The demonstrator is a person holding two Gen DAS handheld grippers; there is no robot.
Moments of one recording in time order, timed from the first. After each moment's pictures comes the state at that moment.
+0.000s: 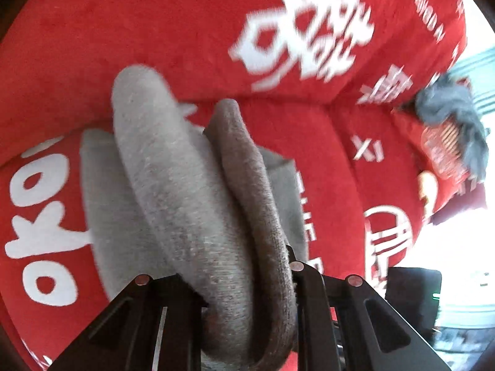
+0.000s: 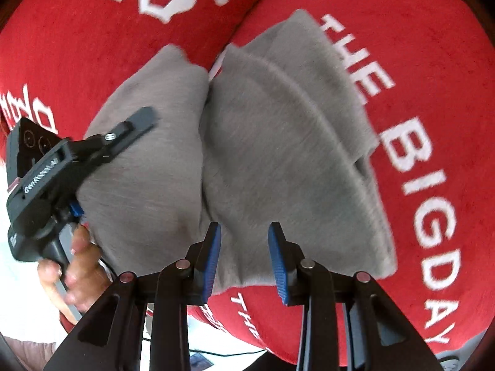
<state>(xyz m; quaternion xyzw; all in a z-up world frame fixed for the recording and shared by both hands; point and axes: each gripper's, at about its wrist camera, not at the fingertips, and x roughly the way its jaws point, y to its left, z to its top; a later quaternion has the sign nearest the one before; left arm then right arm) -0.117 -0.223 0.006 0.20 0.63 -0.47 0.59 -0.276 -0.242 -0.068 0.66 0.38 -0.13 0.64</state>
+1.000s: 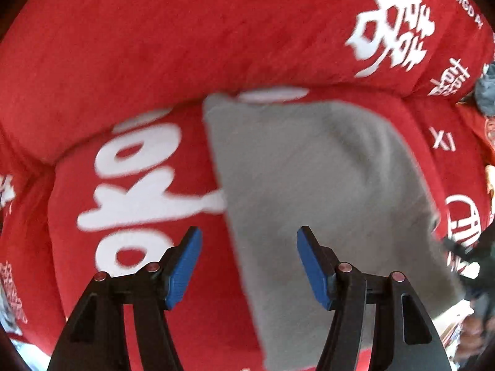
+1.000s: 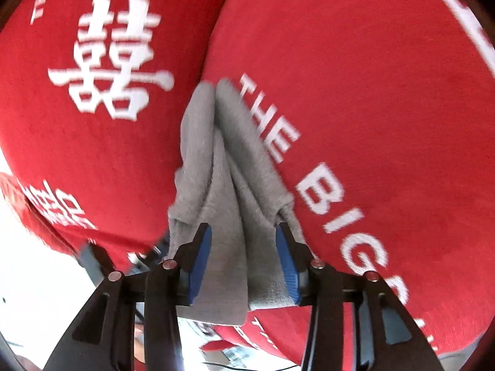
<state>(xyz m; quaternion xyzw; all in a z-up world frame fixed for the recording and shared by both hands) -0.071 -0.125 0.008 0.27 0.58 -0.37 0.68 -0.399 -0.308 -0.089 0.74 0.27 -0.19 0.58</state>
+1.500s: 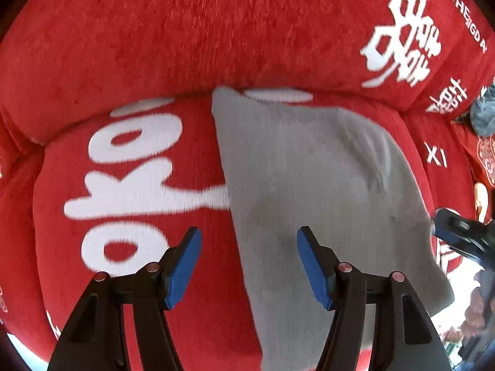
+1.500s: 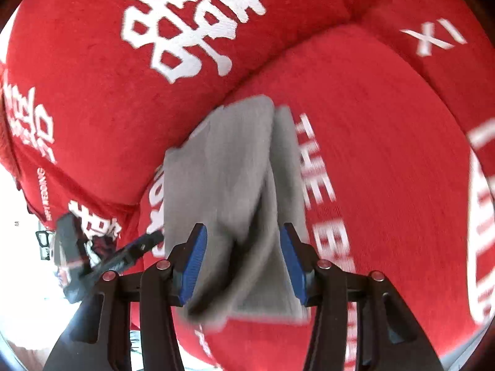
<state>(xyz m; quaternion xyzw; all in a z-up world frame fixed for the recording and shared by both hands) -0.054 -0.123 -0.001 0.21 0.59 -0.38 0.68 -0.306 -0.327 -0.045 0.56 0.41 -0.19 0.69</state>
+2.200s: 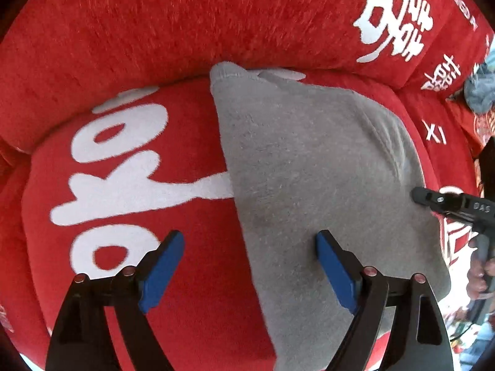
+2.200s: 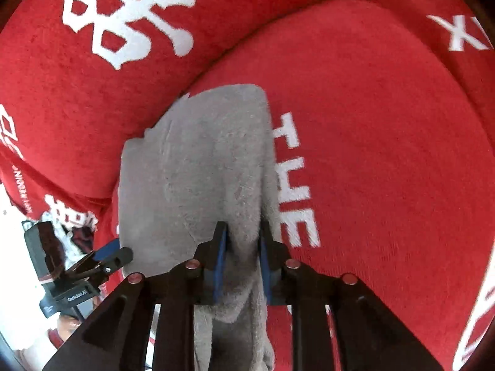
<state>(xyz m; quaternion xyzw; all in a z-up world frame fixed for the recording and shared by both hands) -0.066 -0.116 -0.014 0.25 0.59 -0.40 0.65 -0.296 -0.336 -0.077 0.52 0.47 -0.21 0.69</state>
